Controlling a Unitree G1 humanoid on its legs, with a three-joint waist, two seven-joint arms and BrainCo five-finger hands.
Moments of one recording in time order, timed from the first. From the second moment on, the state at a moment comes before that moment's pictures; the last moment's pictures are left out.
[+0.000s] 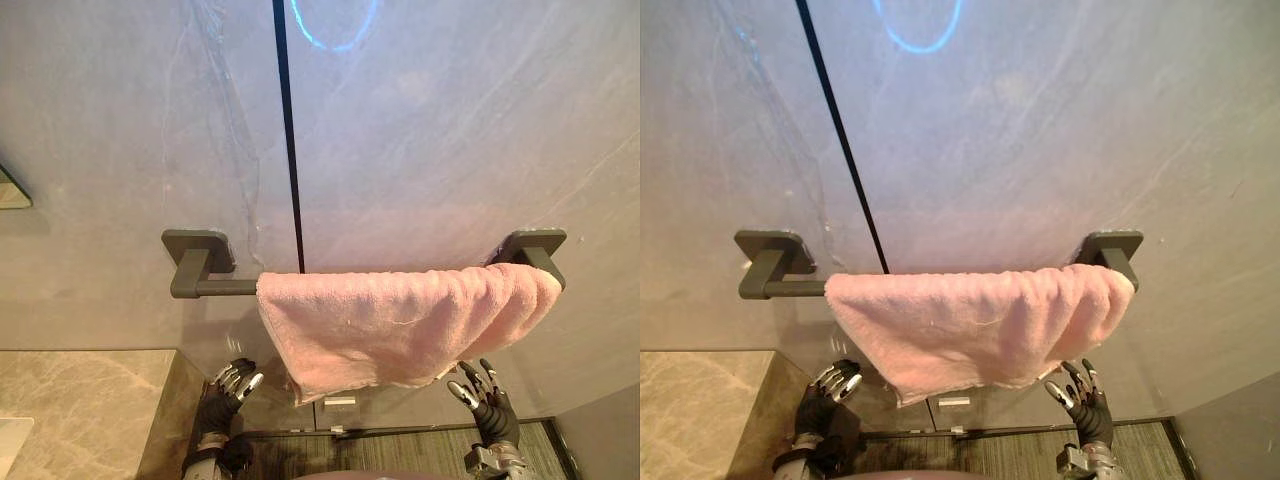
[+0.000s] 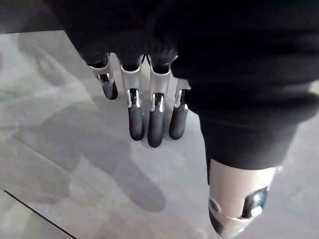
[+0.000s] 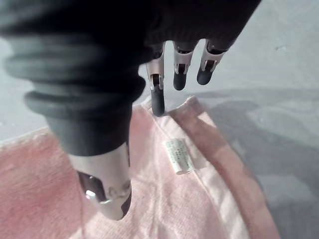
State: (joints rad) left arm 0.48 -0.03 0.08 0.18 -0.24 -0.24 -0.06; right arm 0.54 0.03 -0.16 0.07 0.32 -0.17 0.10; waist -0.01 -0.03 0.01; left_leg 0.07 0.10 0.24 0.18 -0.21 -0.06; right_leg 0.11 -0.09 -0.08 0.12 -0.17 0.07
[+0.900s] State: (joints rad) left arm 0.32 0.09 0.01 0.75 -0.05 -0.20 0.00; right arm 0.27 -0.11 -0.15 0.77 -0.02 -0.14 0.05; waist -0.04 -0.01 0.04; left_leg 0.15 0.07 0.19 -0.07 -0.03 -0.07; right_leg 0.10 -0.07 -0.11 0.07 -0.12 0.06
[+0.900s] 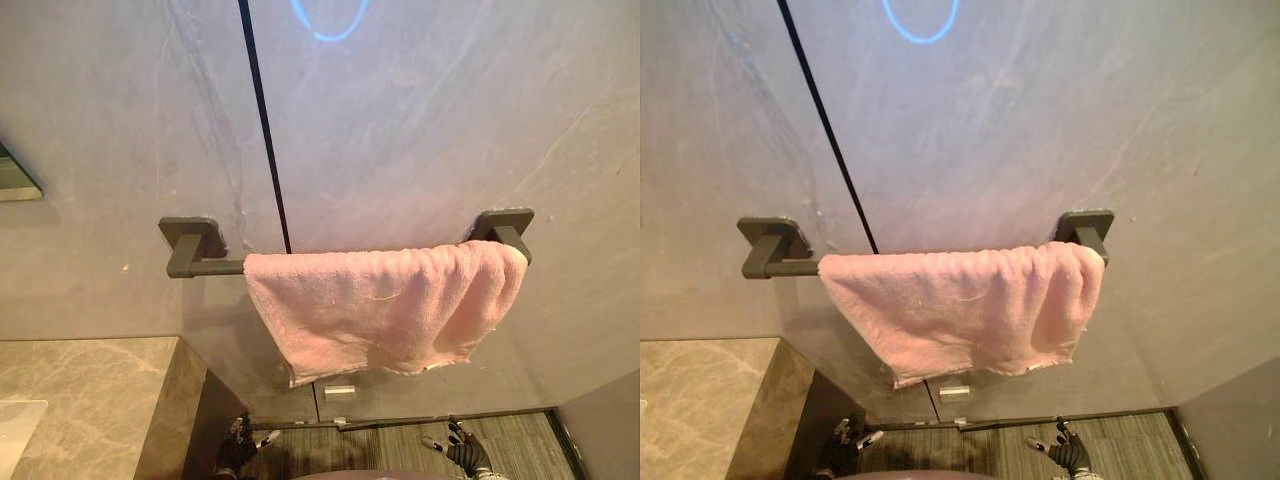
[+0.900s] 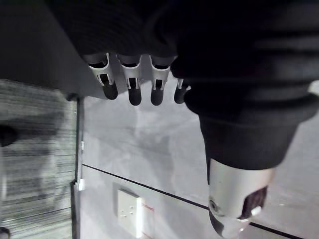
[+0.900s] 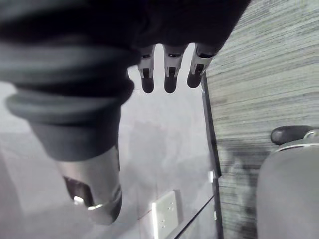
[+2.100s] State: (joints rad) left arm 0.19 0.09 0.07 0.74 -0.05 -0.20 0.11; right arm 0.08 -0.15 -0.10 0.81 -0.13 -0.10 -0.03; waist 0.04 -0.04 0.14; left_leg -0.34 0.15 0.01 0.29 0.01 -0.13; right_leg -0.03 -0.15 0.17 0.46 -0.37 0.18
